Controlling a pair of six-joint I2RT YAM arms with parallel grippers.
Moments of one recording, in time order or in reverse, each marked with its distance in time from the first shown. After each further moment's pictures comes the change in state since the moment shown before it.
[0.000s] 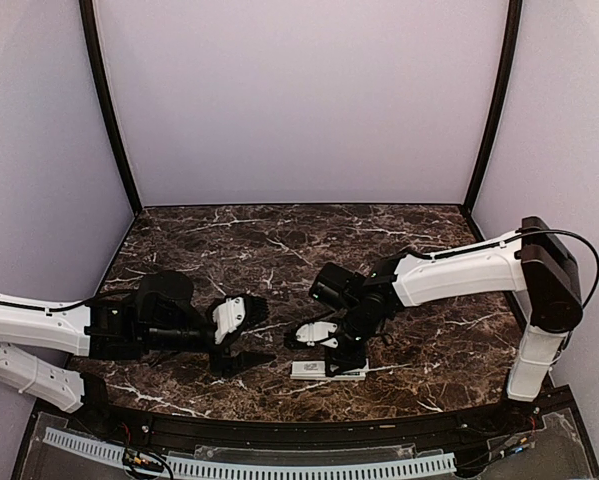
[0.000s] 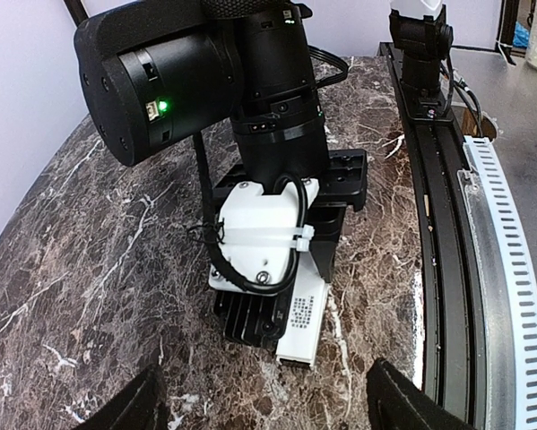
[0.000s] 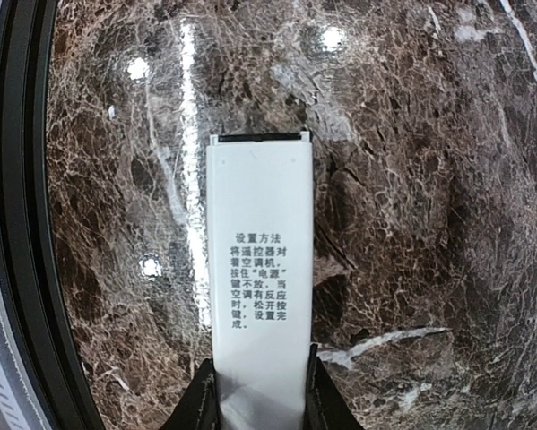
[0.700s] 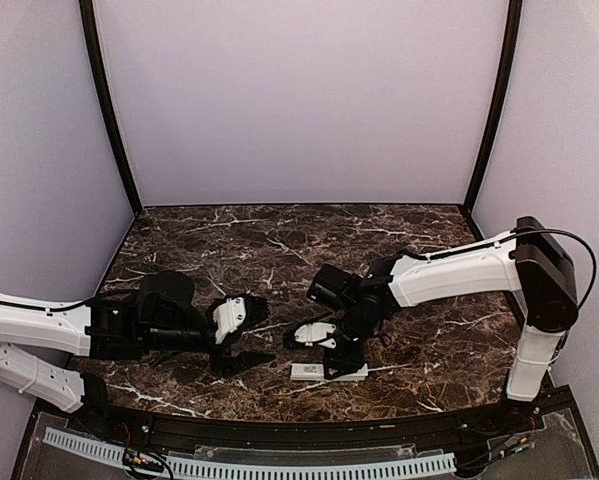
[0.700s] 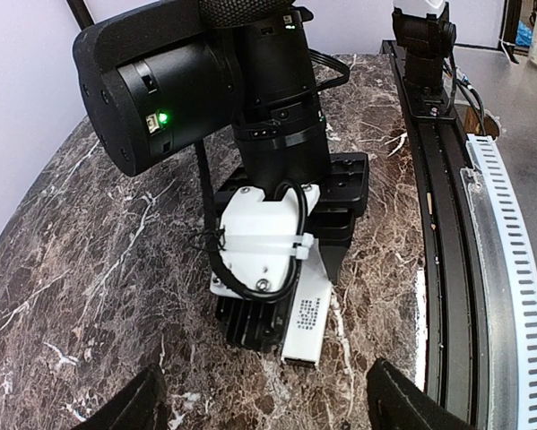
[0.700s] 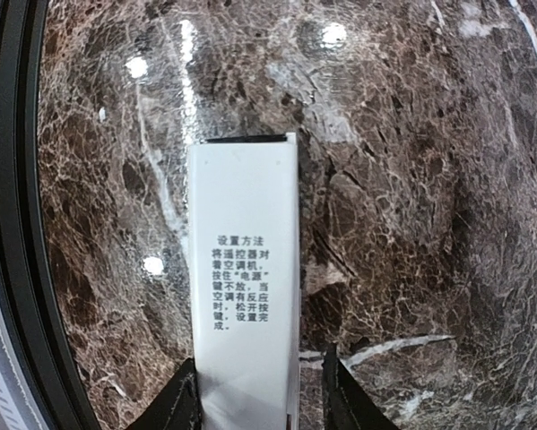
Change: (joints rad) left arm 0.000 0.004 0.000 0.000 -0.008 0.000; right arm 0.000 0.023 0.011 -0.002 0.001 0.011
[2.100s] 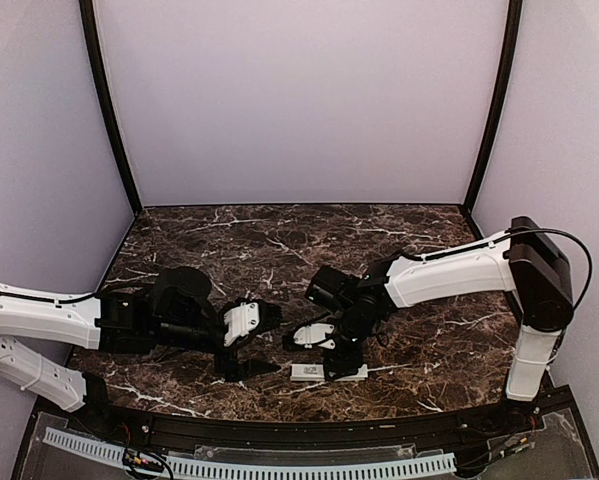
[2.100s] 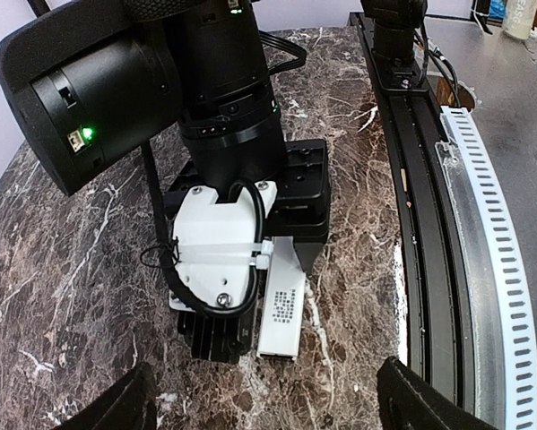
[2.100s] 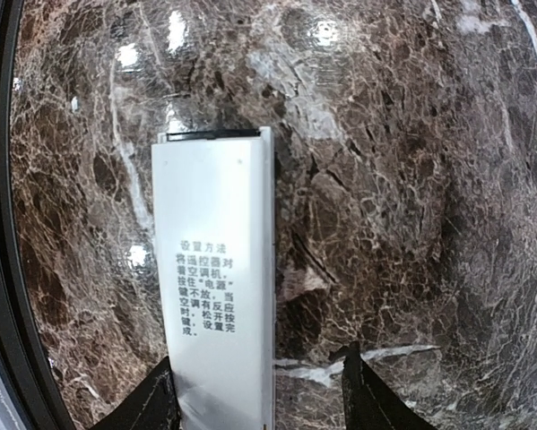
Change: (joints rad) left arm 0.000 0.079 0.082 -0.103 0.072 0.035; right arm -0.007 0.022 0.010 0.008 0.035 -0.050
